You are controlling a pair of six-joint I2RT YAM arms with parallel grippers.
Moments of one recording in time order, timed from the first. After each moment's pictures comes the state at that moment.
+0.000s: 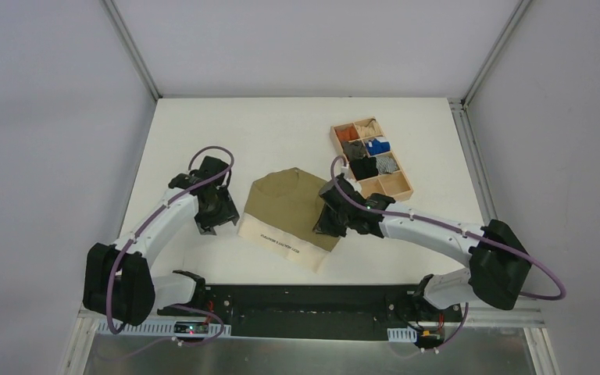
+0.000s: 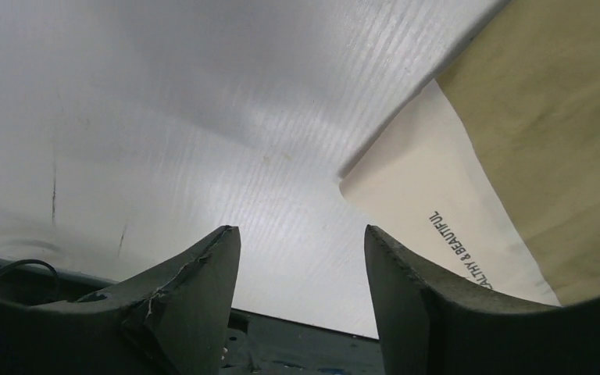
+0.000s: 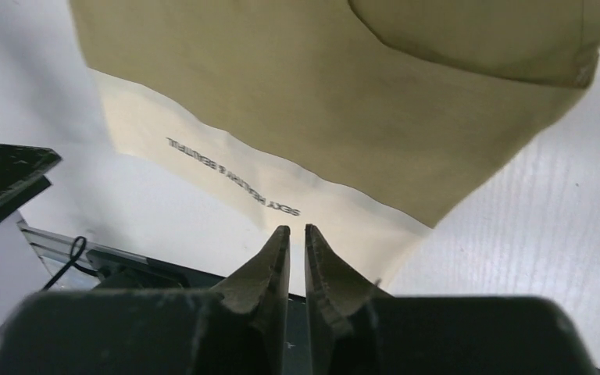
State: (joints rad) left arm -0.29 1.25 0.83 -0.91 -0.14 -0.72; right arm 0.96 1.40 0.89 -0.51 0.08 1.17
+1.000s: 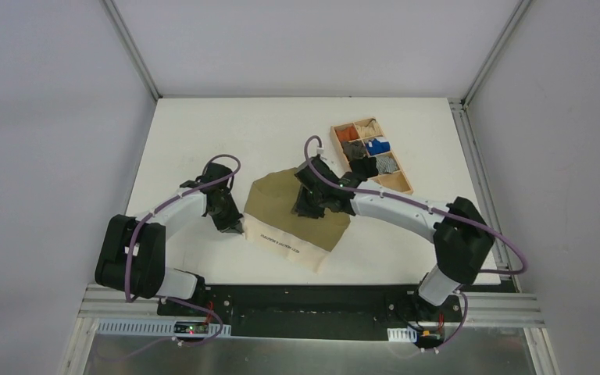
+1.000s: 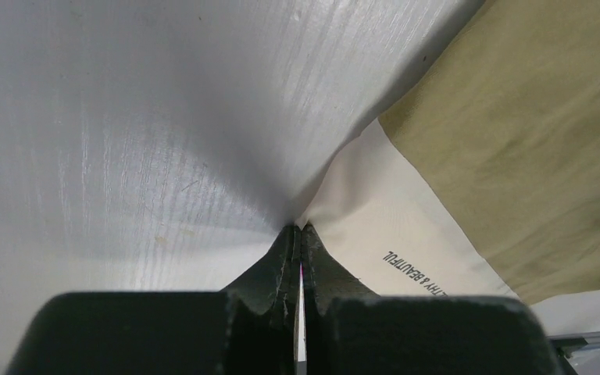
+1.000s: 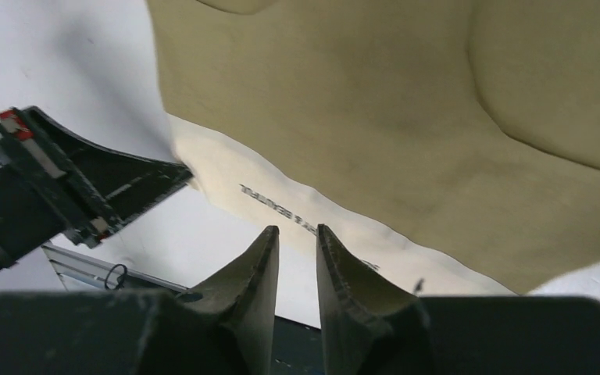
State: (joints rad) left arm -0.24 1.39 0.70 -0.59 0.11 -0.72; right arm 0.95 1.62 1.18 -0.55 0.11 1.12
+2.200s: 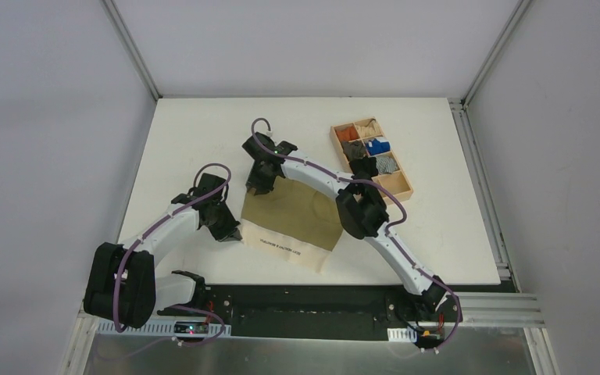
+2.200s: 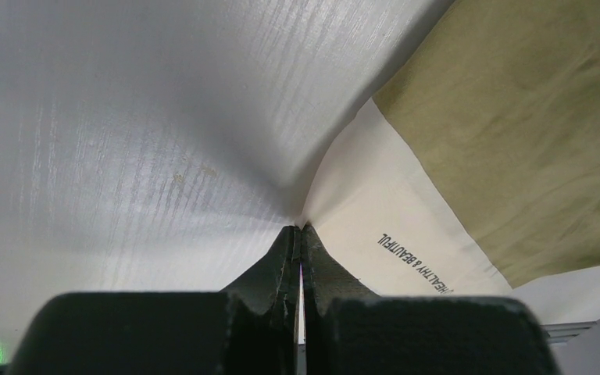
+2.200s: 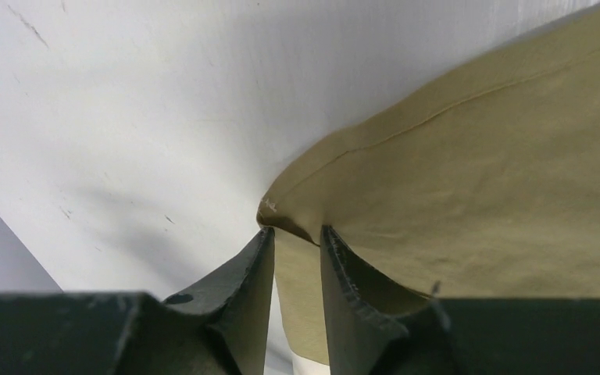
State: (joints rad) left arm -0.24 1.21 0.59 -0.61 0.13 -0.84; right arm 0.91 2.55 2.30 -0.83 -0.01 1.12
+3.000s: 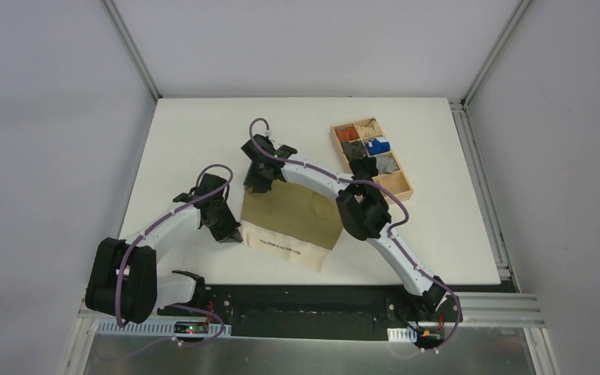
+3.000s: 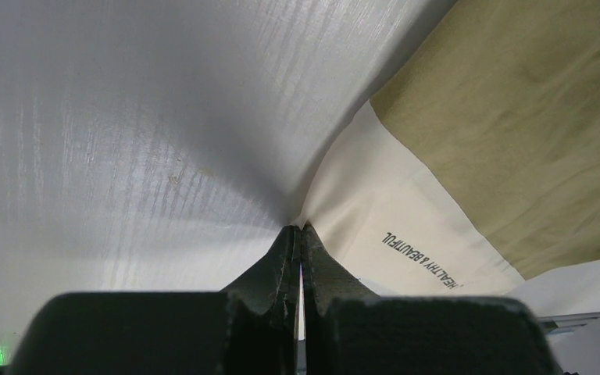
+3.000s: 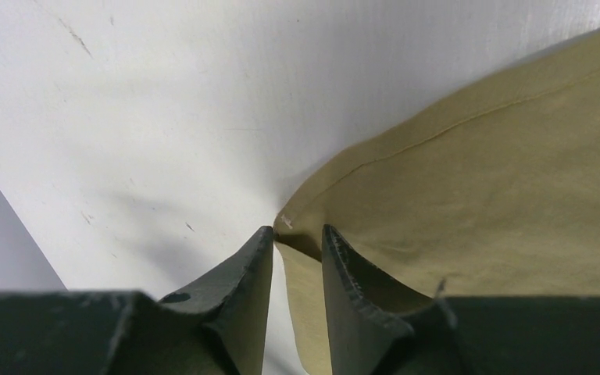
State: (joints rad) left arm -0.24 1.24 0.59 -0.61 0.15 -0.81; right arm 0.92 2.51 2.21 -0.70 0.04 1.12
